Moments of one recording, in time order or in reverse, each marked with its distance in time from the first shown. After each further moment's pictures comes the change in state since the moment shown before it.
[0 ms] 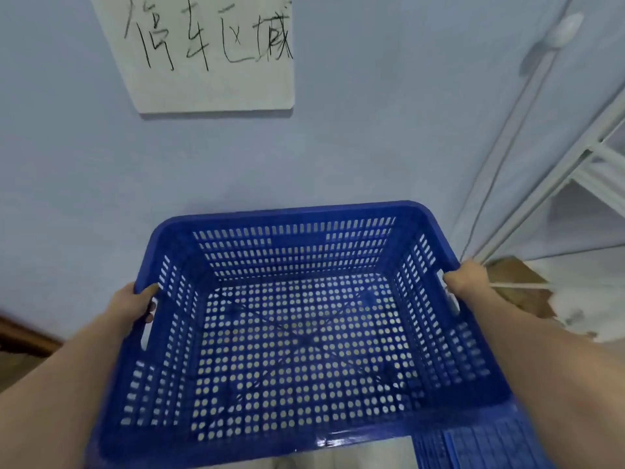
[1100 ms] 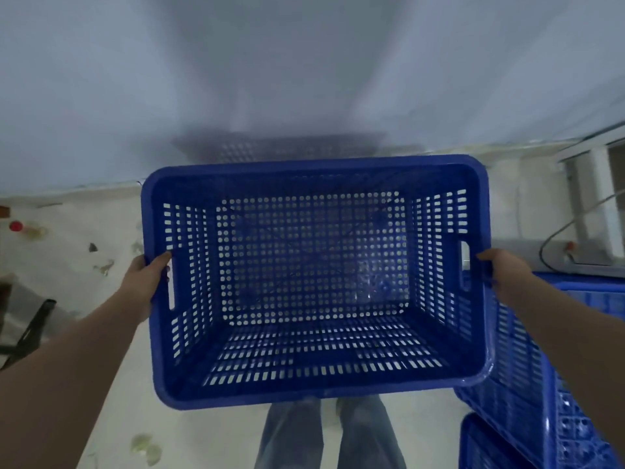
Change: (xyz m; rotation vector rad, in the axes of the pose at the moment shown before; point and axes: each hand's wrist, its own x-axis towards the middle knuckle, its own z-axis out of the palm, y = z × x) left_hand 0.206 -0.339 0.262 -0.033 -0.014 -0.533; right_hand 0.200 0.191 0.435 0.391 -0.251 0.701
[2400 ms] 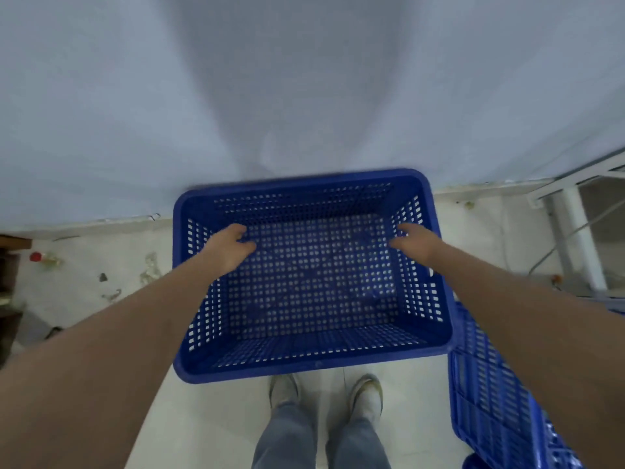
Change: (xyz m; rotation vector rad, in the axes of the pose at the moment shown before) left_hand -0.087 0.095 0.088 0.697 -0.322 0.396; right_hand -0.074 -0.080 0.052 -0.825 -0.370 -0.582
